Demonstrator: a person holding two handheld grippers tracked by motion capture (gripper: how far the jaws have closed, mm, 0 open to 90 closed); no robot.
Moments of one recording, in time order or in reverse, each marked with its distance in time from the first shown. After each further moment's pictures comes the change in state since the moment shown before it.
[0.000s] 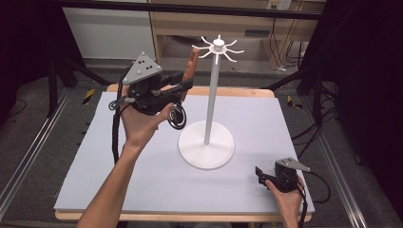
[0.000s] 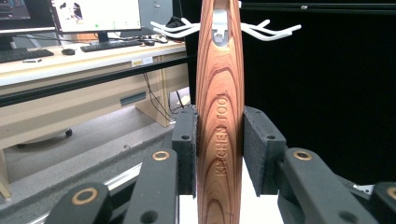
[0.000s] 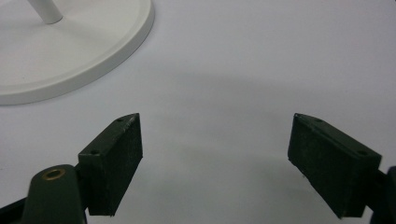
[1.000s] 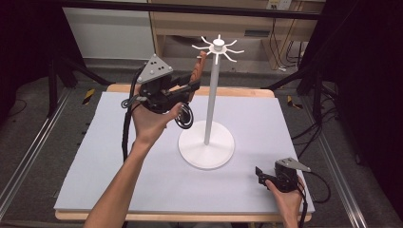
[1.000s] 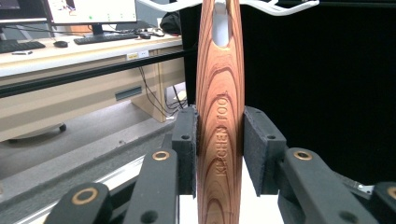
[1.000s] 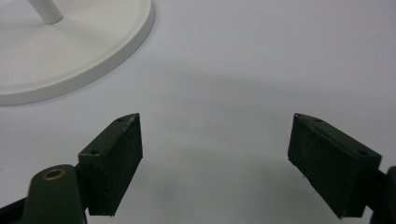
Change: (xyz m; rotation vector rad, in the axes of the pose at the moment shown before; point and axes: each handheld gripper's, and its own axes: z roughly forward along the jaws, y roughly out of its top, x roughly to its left) left arm 0.001 -0.009 0.023 0.016 -0.015 -0.015; right arm 0.000 0.000 0.000 0.000 0.003 0.003
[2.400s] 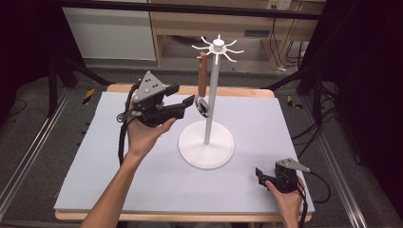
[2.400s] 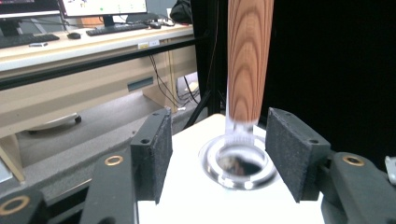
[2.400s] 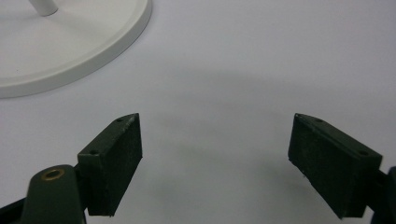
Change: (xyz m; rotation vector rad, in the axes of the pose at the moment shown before) left arm 0.010 -0.043 -0.012 0.038 0.045 0.037; right arm -0.001 -0.003 0.001 0.014 -0.008 -0.008
